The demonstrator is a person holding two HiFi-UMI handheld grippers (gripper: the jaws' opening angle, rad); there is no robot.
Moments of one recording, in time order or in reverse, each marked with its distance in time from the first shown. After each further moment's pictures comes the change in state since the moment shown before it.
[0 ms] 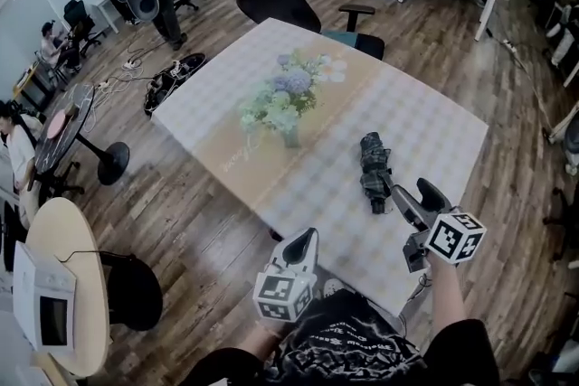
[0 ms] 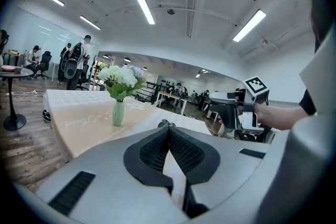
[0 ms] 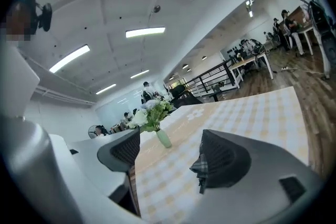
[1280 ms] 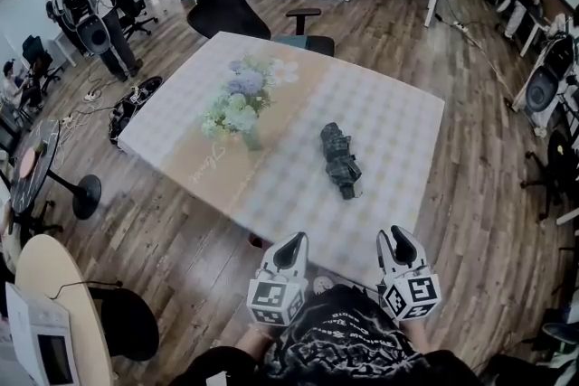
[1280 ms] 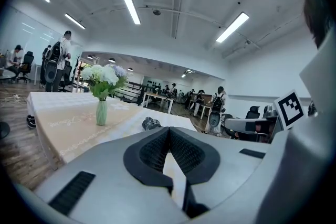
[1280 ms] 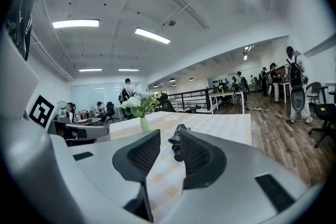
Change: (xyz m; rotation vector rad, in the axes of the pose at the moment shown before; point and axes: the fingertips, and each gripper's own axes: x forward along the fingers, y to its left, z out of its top) left arm -0.026 -0.050 -0.022 0.072 -0.008 -0.155; right arm -0.134 0.033 -0.102 -0.301 -0.139 -0.336
